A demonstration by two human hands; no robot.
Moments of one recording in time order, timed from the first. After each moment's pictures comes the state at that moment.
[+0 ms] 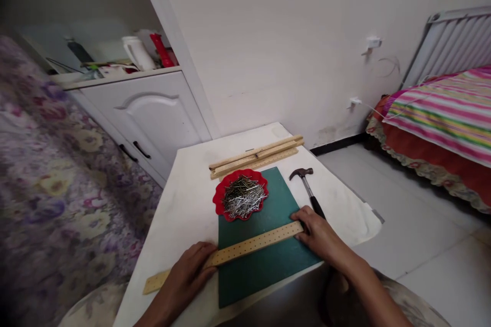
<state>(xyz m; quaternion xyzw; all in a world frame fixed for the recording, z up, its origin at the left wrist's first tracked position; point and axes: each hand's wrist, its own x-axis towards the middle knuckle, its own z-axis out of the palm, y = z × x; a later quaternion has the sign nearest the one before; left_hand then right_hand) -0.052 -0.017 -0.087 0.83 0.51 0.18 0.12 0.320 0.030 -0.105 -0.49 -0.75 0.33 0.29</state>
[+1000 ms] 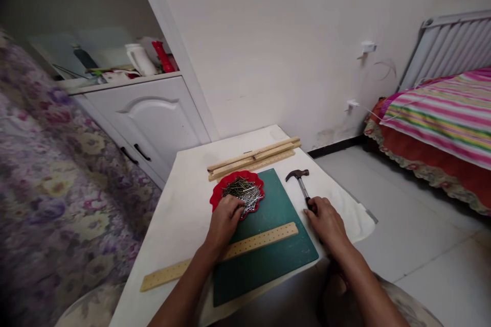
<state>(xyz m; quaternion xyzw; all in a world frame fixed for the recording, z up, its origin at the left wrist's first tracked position) 0.058 0.071 -0.068 0.80 0.53 0.27 0.06 0.349 0.051 -0.122 -0.70 -0.61 0.18 0.32</state>
